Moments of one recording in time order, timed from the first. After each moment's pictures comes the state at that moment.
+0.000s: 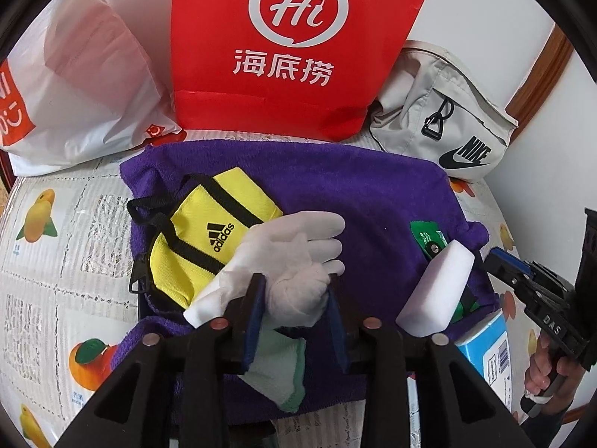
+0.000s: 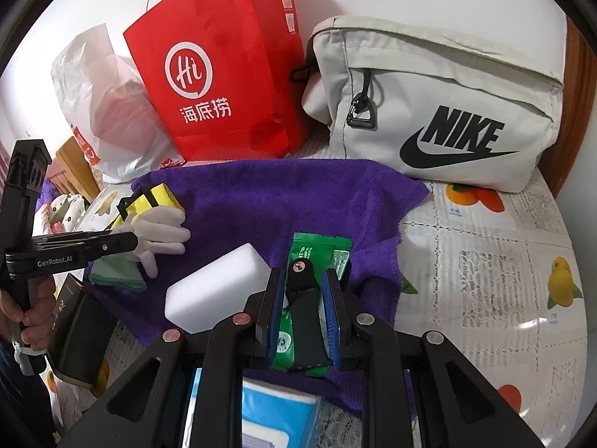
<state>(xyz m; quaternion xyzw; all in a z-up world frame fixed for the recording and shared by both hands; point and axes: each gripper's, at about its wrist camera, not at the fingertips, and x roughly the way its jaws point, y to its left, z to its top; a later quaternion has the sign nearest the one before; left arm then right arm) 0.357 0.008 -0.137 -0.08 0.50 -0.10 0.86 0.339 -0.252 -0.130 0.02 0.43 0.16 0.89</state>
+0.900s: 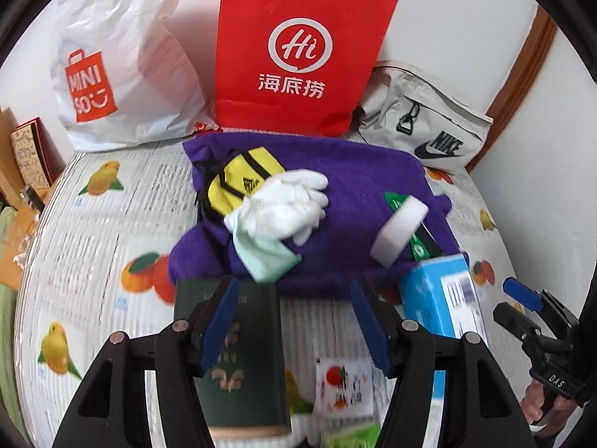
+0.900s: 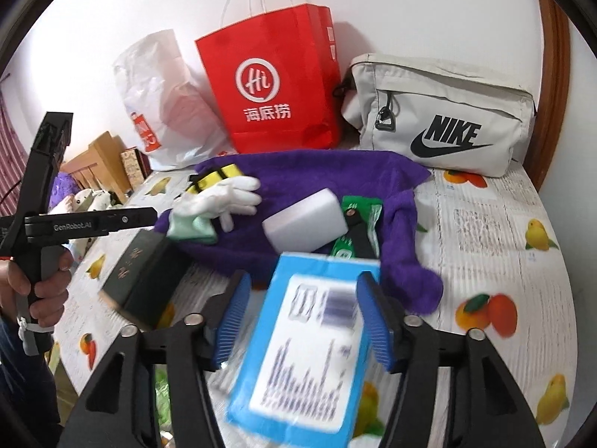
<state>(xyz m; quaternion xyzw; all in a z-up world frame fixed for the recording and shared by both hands) 0.248 0.020 -0.086 -0.08 0.48 -0.08 0.87 0.207 -0.236 -0.090 0.03 0.40 0.18 0.90</state>
